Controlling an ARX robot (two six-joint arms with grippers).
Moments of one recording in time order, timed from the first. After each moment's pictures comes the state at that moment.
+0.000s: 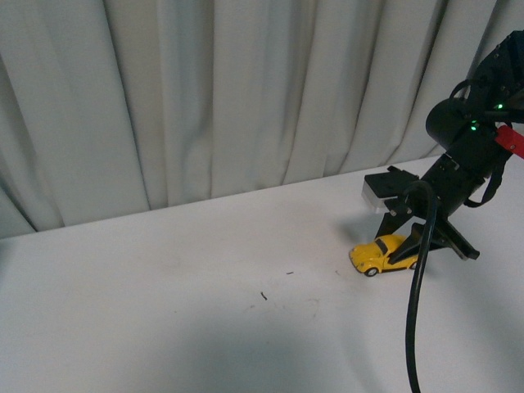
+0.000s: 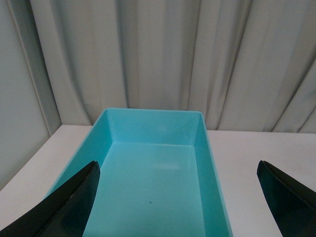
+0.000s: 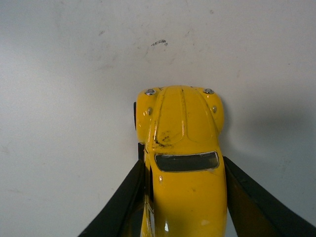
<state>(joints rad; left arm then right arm) 0.00 0.01 0.01 0.00 0.00 0.00 -0.43 2.31 1.52 -0.75 -0.45 -1.76</state>
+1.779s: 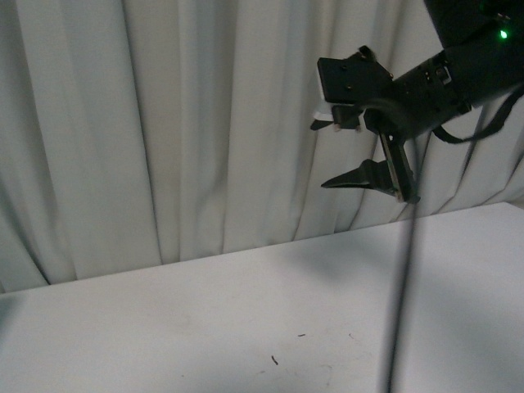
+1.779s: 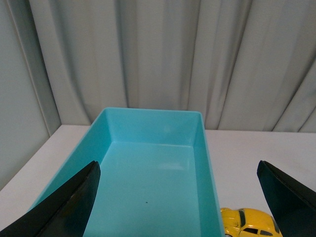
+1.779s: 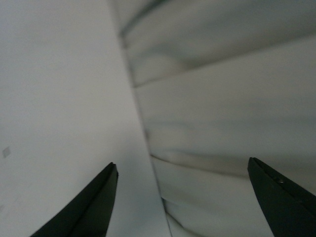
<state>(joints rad) 0.00 0.01 0.01 0.00 0.00 0.00 -0.16 1.68 1.21 -0.21 -0.52 -1.44</state>
